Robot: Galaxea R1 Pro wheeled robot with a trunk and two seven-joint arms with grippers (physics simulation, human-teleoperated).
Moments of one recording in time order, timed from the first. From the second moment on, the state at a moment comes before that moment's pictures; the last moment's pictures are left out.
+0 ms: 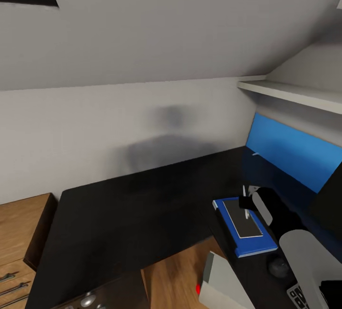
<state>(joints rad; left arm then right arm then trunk) 0.25 0.04 0.10 -1.24 0.41 -0.04 0.22 -0.82 -0.19 0.07 -0.75 -0.33 0.83 -0.20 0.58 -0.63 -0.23</state>
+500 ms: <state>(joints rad) 0.25 0.04 0.09 -1.25 0.41 -0.04 0.22 -0.82 -0.19 0.07 -0.70 -0.33 0.81 -0.20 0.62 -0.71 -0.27</state>
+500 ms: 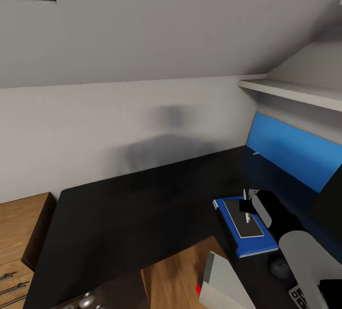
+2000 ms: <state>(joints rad) 0.25 0.04 0.09 -1.25 0.41 -0.04 0.22 -0.82 -0.19 0.09 -0.70 -0.32 0.80 -0.21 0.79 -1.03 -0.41</state>
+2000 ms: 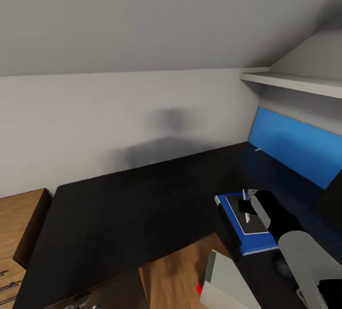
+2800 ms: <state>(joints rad) 0.25 0.04 0.10 -1.25 0.41 -0.04 0.22 -0.82 -0.19 0.09 -0.70 -0.31 0.80 -0.21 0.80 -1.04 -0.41</state>
